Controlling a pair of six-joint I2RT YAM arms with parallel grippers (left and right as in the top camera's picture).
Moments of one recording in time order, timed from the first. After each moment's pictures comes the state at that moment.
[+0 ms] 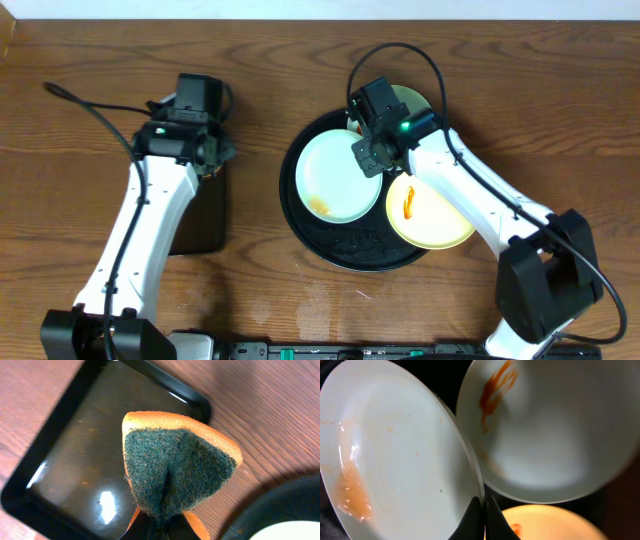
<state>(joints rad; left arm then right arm) -0.10 1.49 1.26 -0.96 -0.28 -0.69 0.56 1.84 1.45 -0.80 0.14 0.04</state>
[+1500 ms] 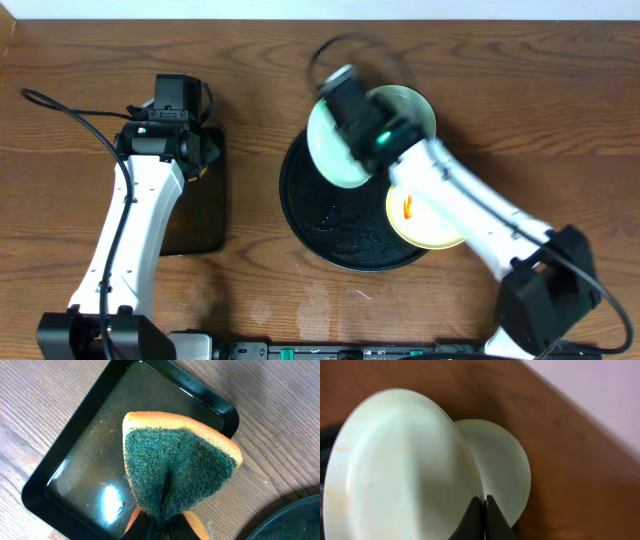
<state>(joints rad) -0.03 1.49 1.26 -0.98 -0.28 -0.67 0.62 1.82 1.54 -0.67 0.46 -0.05</state>
